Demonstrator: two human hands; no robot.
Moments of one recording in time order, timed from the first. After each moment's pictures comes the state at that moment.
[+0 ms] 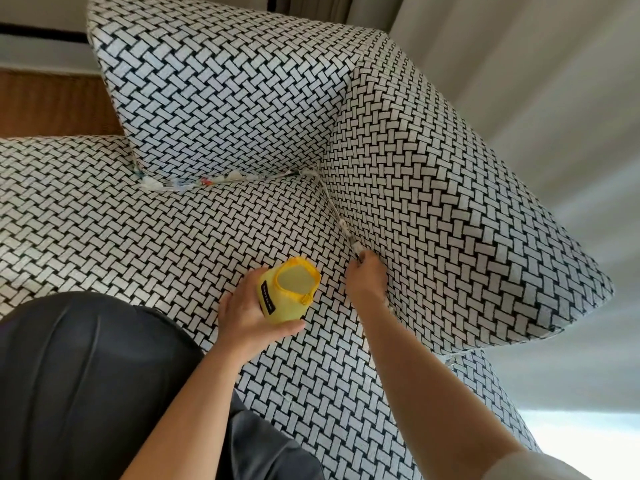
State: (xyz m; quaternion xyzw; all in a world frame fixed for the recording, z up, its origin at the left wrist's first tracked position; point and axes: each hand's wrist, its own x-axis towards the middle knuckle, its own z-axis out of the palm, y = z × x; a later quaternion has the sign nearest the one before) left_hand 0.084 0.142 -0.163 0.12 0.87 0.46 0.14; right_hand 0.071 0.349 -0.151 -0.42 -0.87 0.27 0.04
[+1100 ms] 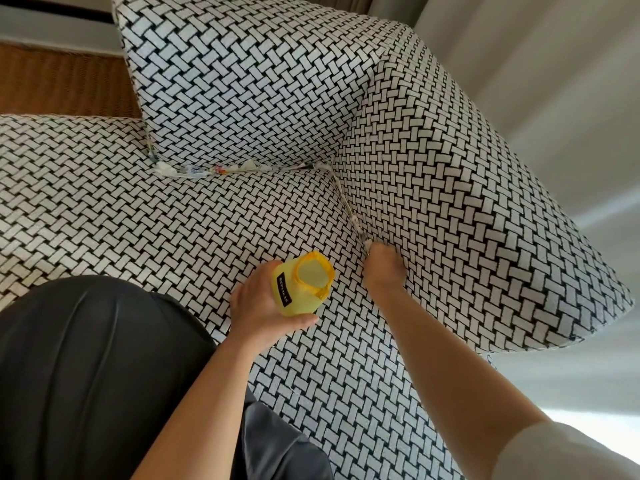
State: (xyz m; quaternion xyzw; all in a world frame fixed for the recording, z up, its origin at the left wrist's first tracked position) left_hand 0.083 0.145 -0.166 0.10 0.87 0.46 0.15; right_hand 0.062 0.361 -0.142 -0.31 -0.95 0.01 -0.05
